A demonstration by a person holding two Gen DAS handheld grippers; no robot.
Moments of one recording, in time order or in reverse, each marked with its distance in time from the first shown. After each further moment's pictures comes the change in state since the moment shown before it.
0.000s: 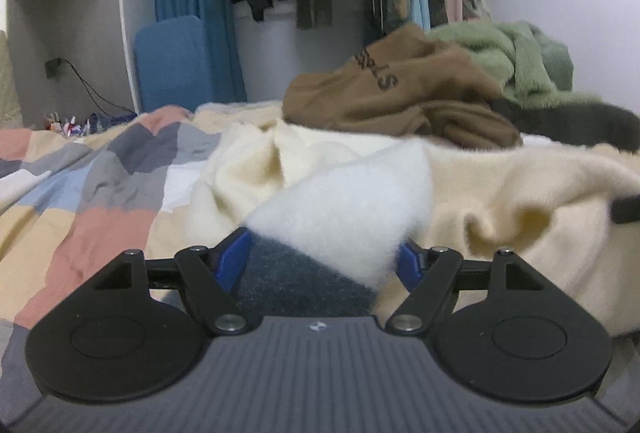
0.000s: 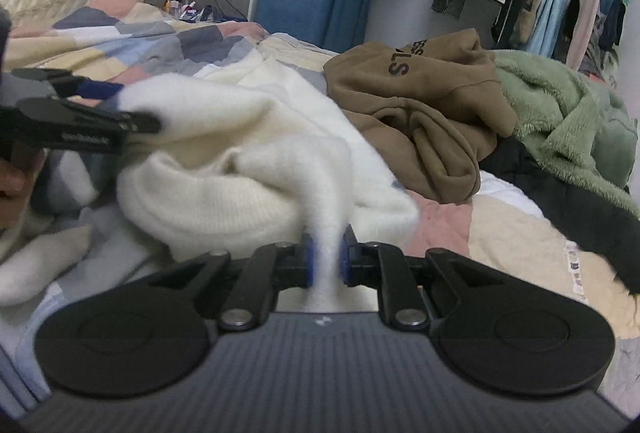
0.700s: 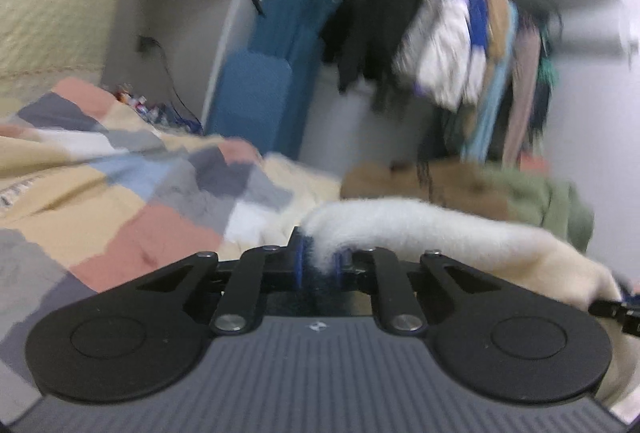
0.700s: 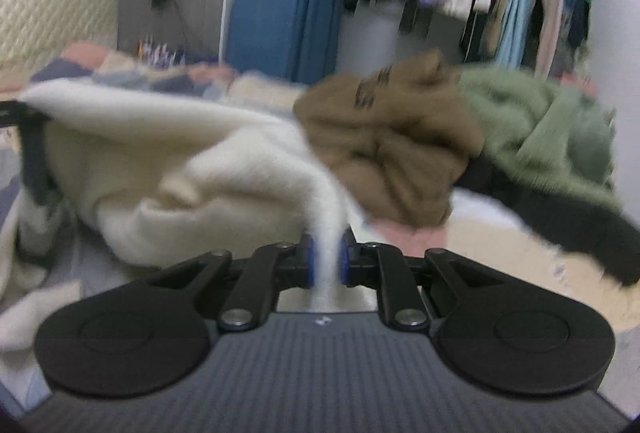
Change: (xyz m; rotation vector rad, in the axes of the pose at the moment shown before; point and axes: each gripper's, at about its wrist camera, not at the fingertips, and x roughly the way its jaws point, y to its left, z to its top) left arm -0.121 0.074 0.009 -0.420 -0.267 0.106; right arm -0.030 -0.019 0.016 0.092 -0.138 -0.066
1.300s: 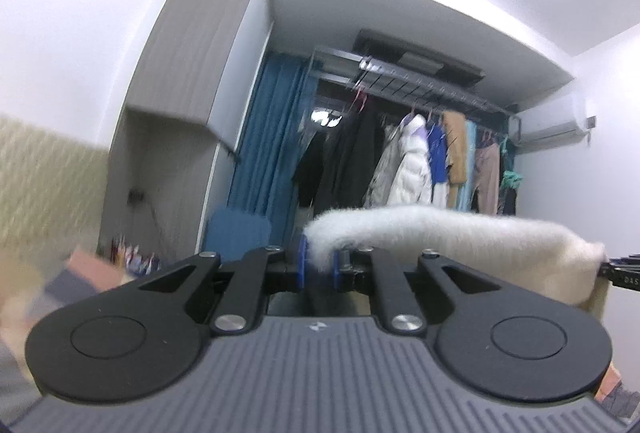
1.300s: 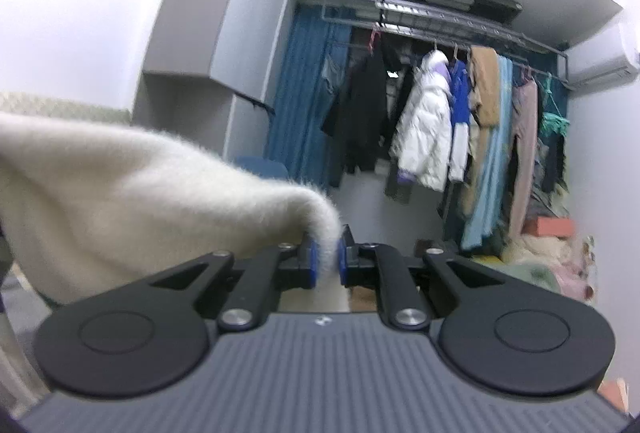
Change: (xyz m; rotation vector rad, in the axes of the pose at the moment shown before) left arm -0.205 -0.064 0.197 0.124 -0.358 -0.074; right arm -0.164 -0.065 0.163 -0.026 -0.429 0.019
